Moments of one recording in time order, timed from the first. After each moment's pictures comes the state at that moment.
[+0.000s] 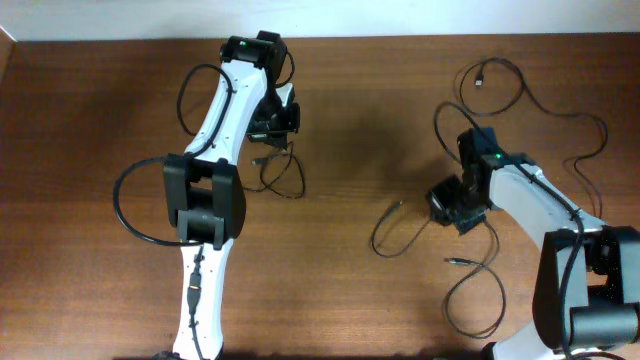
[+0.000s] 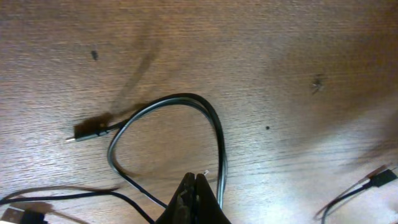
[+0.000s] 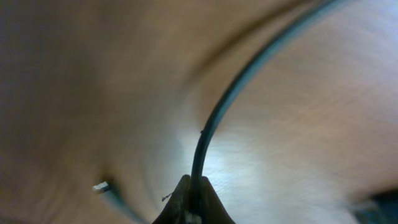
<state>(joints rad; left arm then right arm) -0.22 2.48 2.36 -1.51 0.20 -0.17 0.07 1.76 1.06 -0.76 -0.30 1.00</state>
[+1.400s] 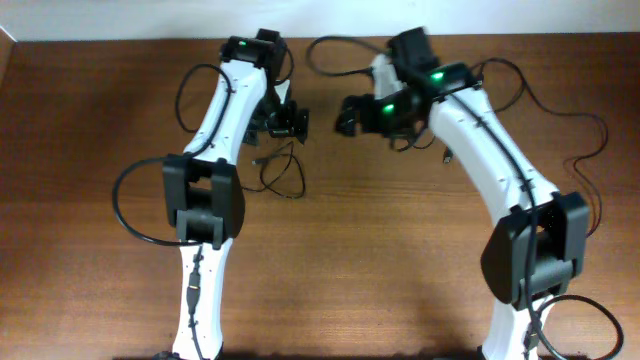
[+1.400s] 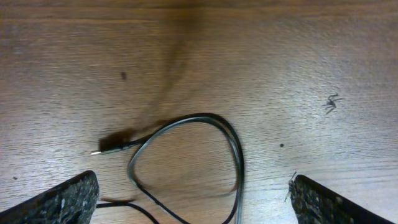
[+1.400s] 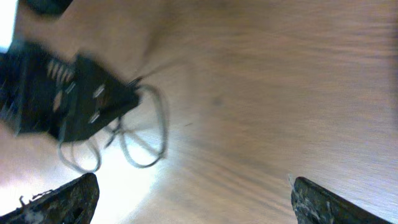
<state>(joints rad) -0.21 2.48 2.36 -1.47 0.15 -0.18 0.36 2.03 1.83 -0.95 -0.40 0.29</state>
